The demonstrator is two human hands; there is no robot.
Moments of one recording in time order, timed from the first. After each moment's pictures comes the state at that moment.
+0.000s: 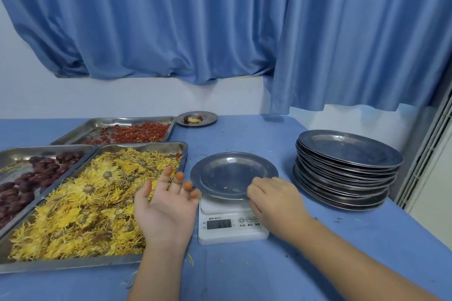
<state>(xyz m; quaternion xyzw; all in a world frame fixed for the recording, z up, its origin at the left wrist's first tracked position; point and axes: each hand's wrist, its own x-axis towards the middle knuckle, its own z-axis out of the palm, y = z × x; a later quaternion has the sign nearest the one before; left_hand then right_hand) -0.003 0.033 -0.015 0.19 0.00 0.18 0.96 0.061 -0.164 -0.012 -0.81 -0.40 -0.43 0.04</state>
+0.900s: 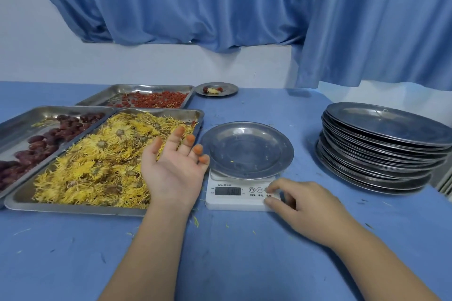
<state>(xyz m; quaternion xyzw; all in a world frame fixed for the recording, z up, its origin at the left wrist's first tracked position) -0.001 0.033 -0.020 0.24 0.01 0.21 0.95 0.040 -0.205 -0.044 -0.92 -0.32 -0.09 0.21</state>
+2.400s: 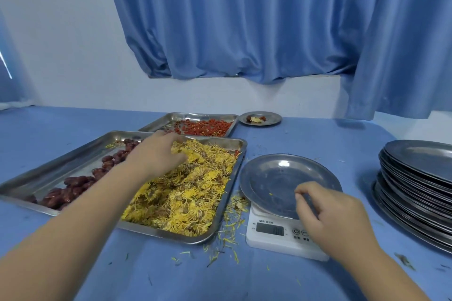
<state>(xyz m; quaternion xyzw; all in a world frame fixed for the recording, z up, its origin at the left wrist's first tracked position) -0.006 0.185 0.053 0.96 0.21 0.15 0.05 0.048 -0.153 -0.008 -0.83 -0.35 -0.33 0.29</state>
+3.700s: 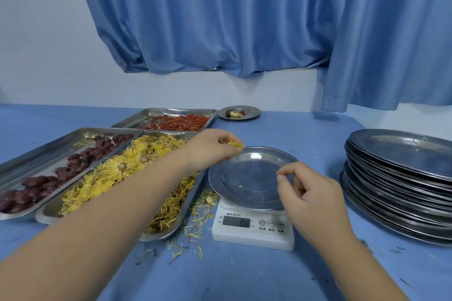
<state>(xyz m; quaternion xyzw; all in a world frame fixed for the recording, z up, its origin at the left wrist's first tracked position) 0.067 0.058 0.047 0.90 0.03 0.09 0.41 0.063 -0.171 -0.012 -0.80 -0.30 -0.27 0.44</state>
